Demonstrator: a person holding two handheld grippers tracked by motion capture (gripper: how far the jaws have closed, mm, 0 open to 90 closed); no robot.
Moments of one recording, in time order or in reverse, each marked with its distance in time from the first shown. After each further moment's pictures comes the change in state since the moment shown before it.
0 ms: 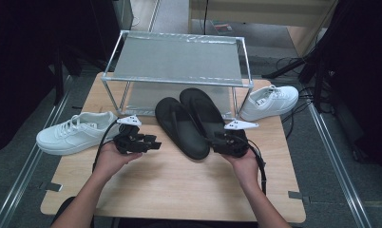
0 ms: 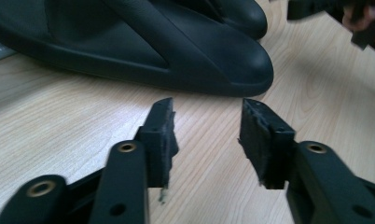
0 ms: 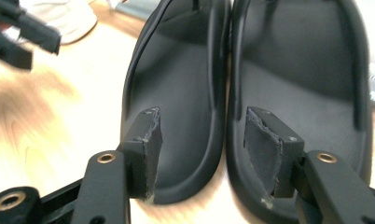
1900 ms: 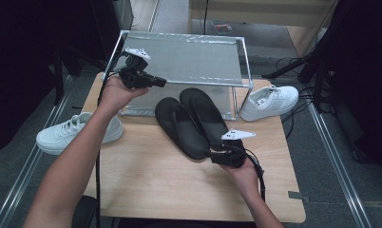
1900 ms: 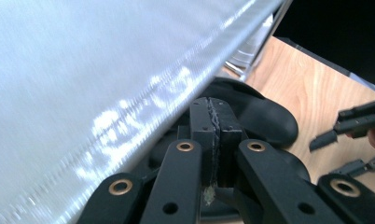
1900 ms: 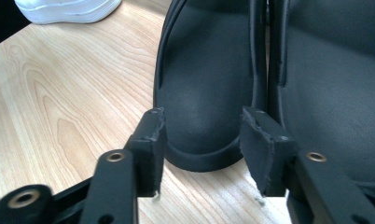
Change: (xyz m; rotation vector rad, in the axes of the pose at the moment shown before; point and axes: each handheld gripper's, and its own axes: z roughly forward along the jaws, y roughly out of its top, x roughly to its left) left arm 0.028 0.179 -0.039 -0.044 0.089 0.188; right arm 0.015 -0.022 0.000 0.029 0.071 0.002
